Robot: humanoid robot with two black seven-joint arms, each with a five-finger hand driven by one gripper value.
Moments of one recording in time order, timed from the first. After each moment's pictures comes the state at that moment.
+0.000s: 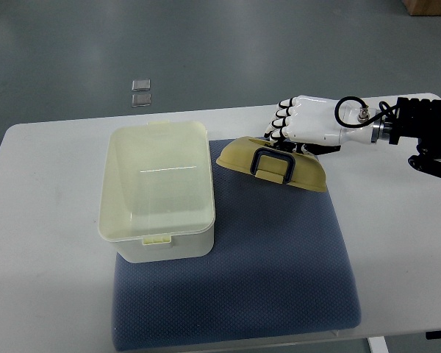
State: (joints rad) left arm 0.00 0.00 -0.04 -0.16 0.02 0.03 0.06; right arm 1.25 -0.54 -0.29 0.95 -1.69 -0.61 0.61
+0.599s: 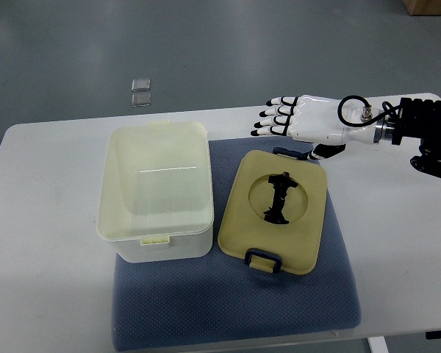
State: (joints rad) left arm 0.00 0.00 -0.04 -0.16 0.02 0.03 0.06; right arm 1.24 -0.55 -0.24 0.94 -1.66 -0.61 0.61
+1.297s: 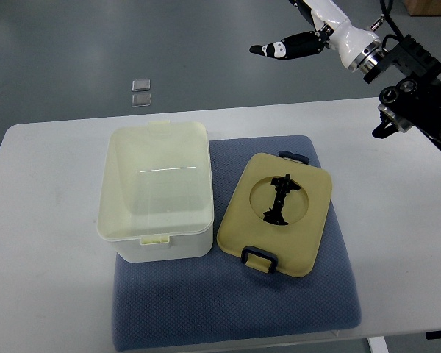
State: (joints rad) left arm 0.00 0.00 -0.04 -0.16 0.02 0.03 0.06; right arm 1.00 -0.36 0.65 0.94 -0.89 -0.03 0.45
